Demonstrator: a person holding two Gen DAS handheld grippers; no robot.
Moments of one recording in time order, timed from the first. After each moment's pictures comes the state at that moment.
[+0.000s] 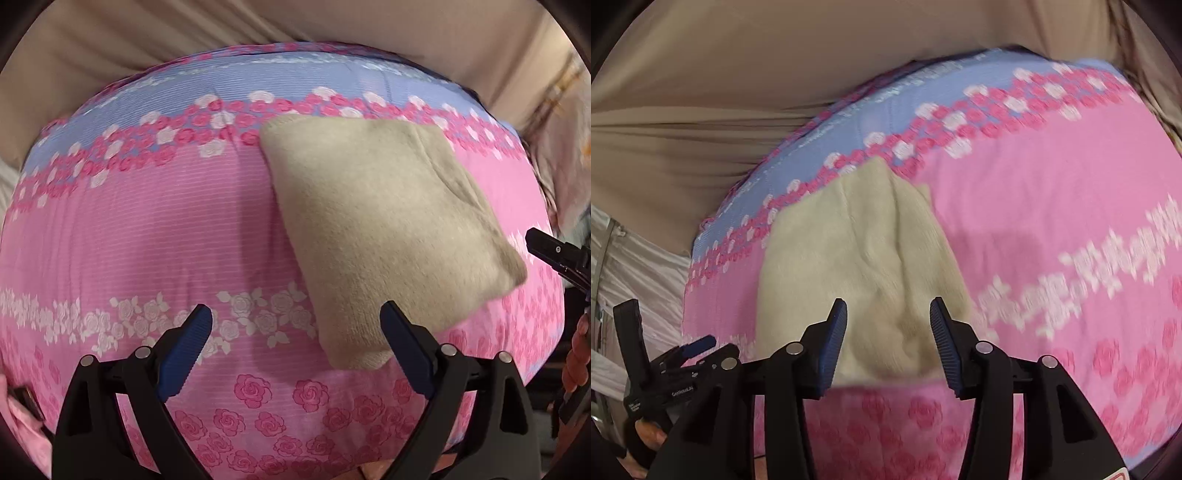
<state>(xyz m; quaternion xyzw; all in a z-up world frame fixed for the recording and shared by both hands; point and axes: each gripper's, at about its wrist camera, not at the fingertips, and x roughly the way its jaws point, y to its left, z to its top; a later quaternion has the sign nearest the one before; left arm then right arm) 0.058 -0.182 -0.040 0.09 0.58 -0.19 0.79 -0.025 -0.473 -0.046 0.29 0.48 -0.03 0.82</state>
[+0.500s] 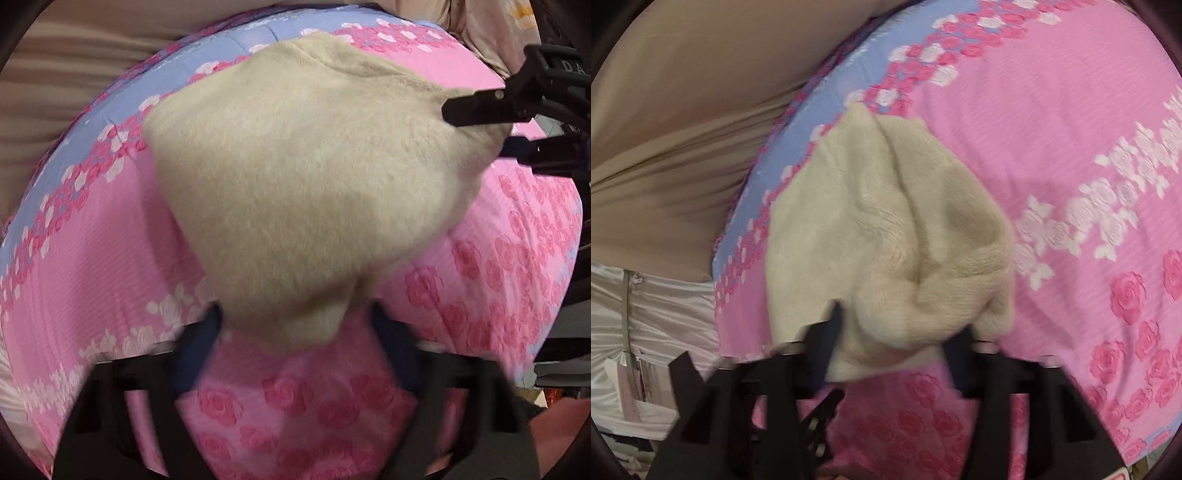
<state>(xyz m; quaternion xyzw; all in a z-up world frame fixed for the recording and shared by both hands) 0.016 -0.239 -0.100 0.24 0.55 -0.27 0.75 -0.013 -0.452 -0.085 0.41 0.50 -0.01 0.76</state>
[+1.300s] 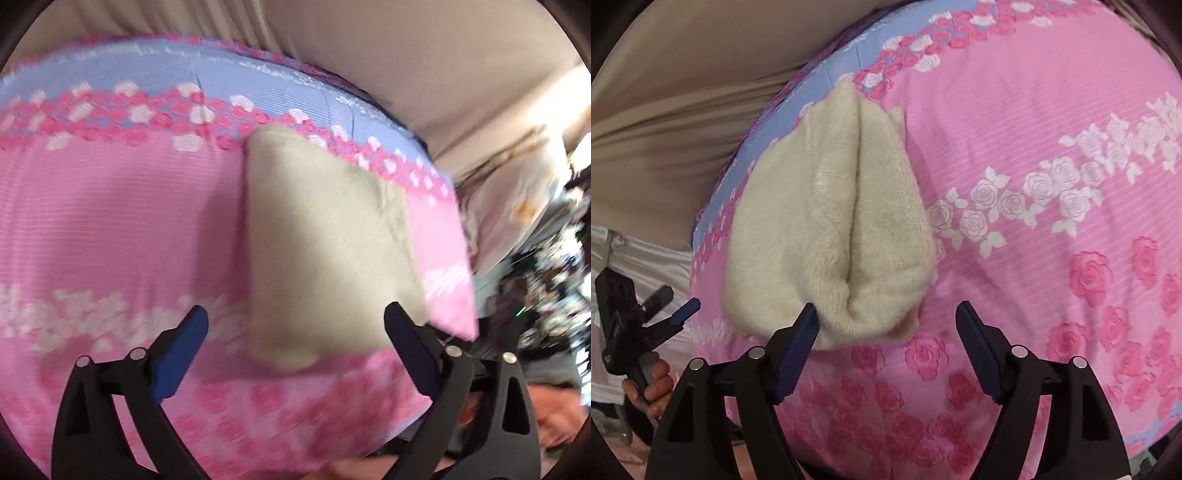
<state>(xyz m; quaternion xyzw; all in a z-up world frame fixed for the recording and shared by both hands) 0.104 -0.130 -0.042 -0.12 0.59 -0.29 0.75 -0.049 -0.458 -0.114 0.35 0.52 -0.02 0.78</state>
